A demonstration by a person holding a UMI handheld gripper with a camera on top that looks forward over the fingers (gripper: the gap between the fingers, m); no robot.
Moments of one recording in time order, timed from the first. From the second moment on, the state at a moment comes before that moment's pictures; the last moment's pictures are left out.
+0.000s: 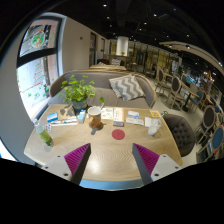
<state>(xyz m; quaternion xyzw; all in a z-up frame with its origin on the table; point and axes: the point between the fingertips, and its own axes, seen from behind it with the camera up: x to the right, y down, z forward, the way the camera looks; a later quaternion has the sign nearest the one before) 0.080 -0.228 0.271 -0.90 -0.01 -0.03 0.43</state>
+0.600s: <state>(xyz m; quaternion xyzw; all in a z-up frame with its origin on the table) -0.012 -0.261 0.217 -0.91 -0.01 -0.04 0.42</state>
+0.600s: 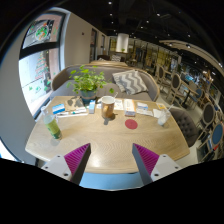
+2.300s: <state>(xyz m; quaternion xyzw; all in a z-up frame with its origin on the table) -0.293 -0.017 0.195 -0.80 0.09 0.22 0.56</state>
